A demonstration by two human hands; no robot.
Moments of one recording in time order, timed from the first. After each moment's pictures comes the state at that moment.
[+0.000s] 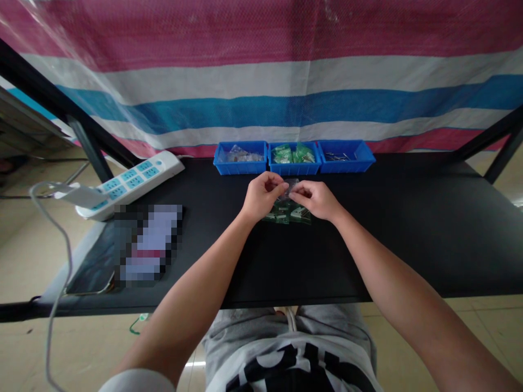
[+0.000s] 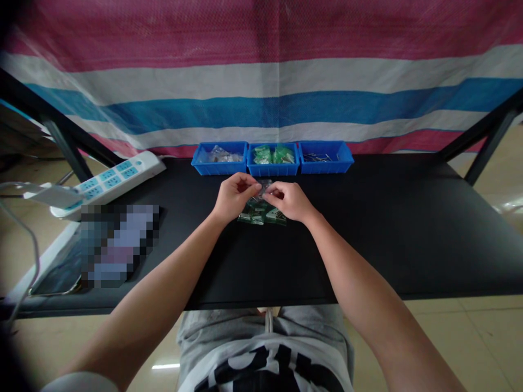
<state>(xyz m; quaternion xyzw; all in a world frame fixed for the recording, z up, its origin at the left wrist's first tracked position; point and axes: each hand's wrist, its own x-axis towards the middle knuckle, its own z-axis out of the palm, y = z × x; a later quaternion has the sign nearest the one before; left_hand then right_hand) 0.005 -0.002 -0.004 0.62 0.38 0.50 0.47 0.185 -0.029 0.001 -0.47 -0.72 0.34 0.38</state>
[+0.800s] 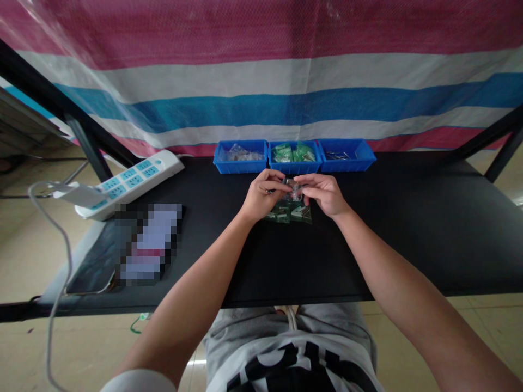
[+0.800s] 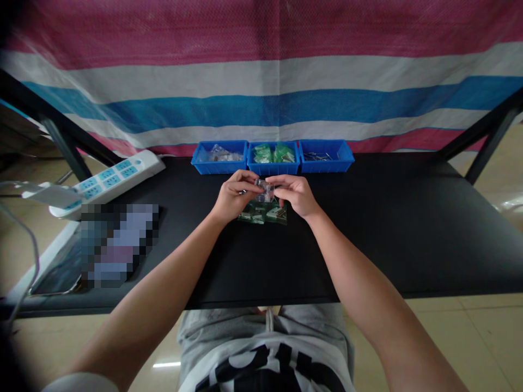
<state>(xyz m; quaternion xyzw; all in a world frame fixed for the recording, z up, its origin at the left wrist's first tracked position) -0.004 -0.003 -0.003 0.76 0.35 0.45 0.31 0.187 -0.026 0.001 -0.39 -0.55 0.53 0.52</state>
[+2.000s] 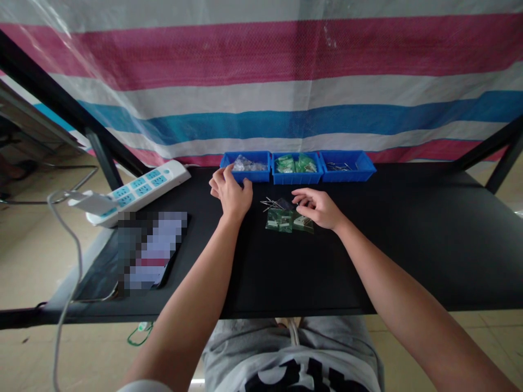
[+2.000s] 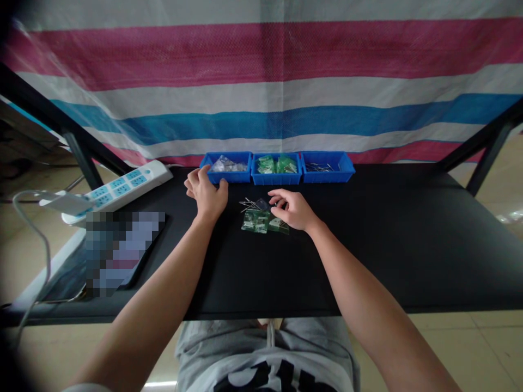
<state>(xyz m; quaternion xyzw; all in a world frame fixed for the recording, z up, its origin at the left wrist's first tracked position) -0.044 0.020 0.000 0.60 0.70 0.40 0.00 0.190 -0.028 -0.004 -0.46 -0.70 0.38 0.39</state>
